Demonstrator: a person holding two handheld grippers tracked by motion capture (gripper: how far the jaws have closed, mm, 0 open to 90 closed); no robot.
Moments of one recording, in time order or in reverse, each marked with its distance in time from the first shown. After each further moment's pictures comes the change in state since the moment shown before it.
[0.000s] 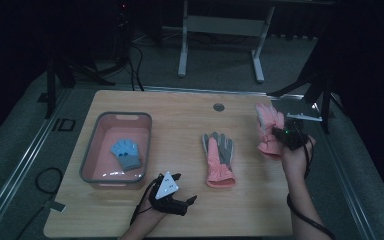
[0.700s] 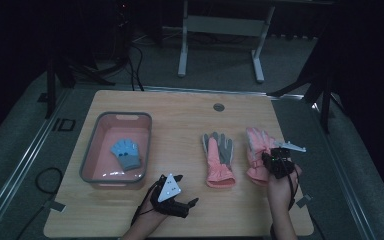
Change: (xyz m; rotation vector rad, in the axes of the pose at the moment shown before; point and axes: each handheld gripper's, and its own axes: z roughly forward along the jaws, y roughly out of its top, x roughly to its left) left arm -0.005 0.001 0.002 0.010 -0.008 0.037; right arm 0.040 -0.081 -0.004 0.048 -0.073 0.032
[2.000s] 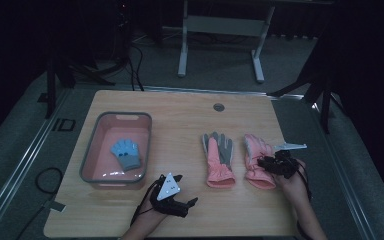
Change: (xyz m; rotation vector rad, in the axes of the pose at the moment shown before) left arm 0.003 0.000 0.000 0.008 -0.011 -0.027; right arm -0.056 -0.007 0.045 0.099 0.317 -0.260
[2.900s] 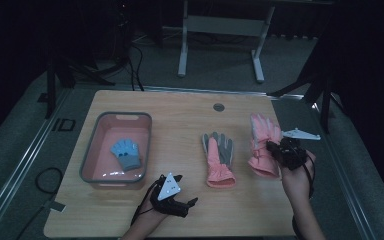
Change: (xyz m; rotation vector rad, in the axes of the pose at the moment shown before) left arm 0.000 0.000 0.001 0.006 0.003 0.003; right arm 0.066 0.059 -0.082 -0.164 -0.185 0.022
